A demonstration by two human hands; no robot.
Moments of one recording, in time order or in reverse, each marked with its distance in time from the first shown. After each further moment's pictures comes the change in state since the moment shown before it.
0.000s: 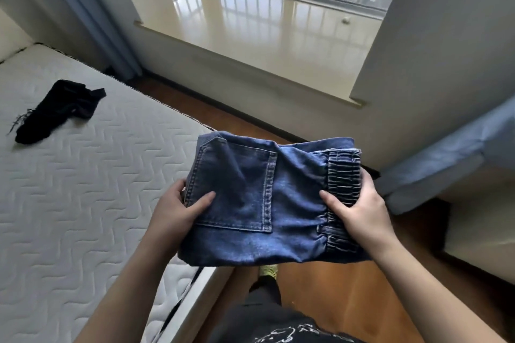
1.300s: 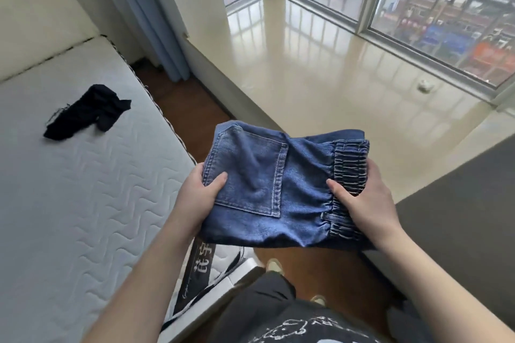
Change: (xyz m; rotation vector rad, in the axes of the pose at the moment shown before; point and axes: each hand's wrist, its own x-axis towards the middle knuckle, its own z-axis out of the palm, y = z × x) left_hand 0.362 0.172 0.163 -0.086 0.339 -0.116; right_hand 0.513 -0.044 -0.010 -0.003 -0.286 -0.201
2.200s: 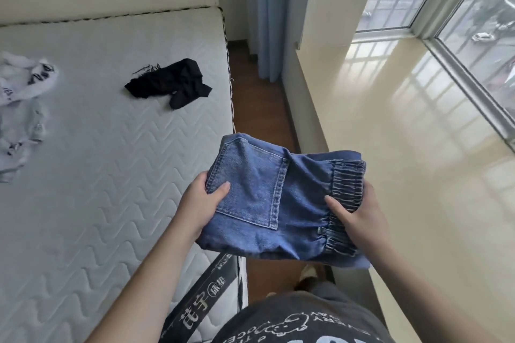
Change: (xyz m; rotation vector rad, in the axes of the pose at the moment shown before) left_hand 0.200 -0.039 -0.106 -0.180 0.426 -0.178; right_hand 0.267 -0.126 0.208 -0.042 -0.468 -0.194
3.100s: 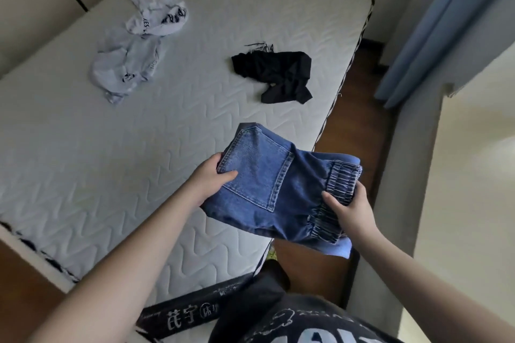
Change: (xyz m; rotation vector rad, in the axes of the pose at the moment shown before) left_hand 0.170 -0.024 -0.101 -0.027 0.290 -0.299; right_hand 0.255 -0.093 0.199 0.002 -0.545 -0.024
